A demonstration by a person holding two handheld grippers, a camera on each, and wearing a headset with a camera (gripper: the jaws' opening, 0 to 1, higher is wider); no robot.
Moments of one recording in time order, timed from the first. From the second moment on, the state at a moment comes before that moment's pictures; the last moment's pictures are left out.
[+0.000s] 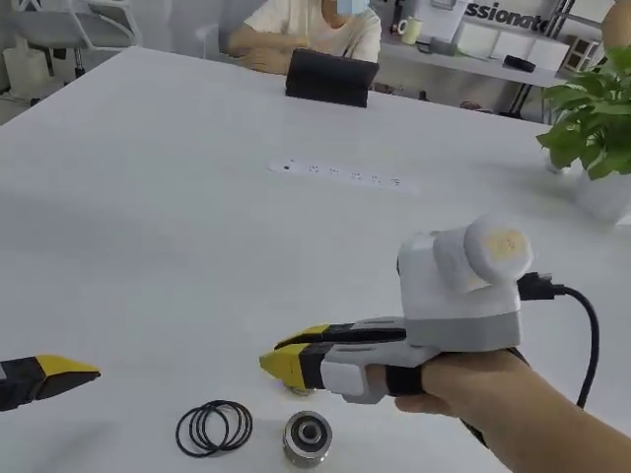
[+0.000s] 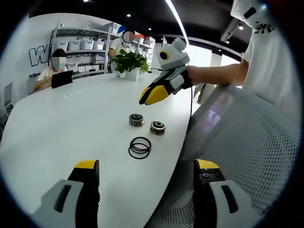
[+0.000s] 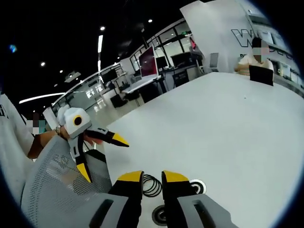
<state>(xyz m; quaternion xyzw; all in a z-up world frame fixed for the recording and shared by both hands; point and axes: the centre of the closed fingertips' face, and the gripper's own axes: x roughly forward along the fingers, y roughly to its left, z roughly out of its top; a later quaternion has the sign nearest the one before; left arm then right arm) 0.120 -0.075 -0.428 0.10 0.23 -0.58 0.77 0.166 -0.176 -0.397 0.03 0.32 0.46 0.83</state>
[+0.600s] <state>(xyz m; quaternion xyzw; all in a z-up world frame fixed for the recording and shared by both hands) 0.122 -0.069 -0.416 0.10 0.22 -0.57 0.78 0.137 -0.212 -0.348 0.00 0.26 0.47 0.84</state>
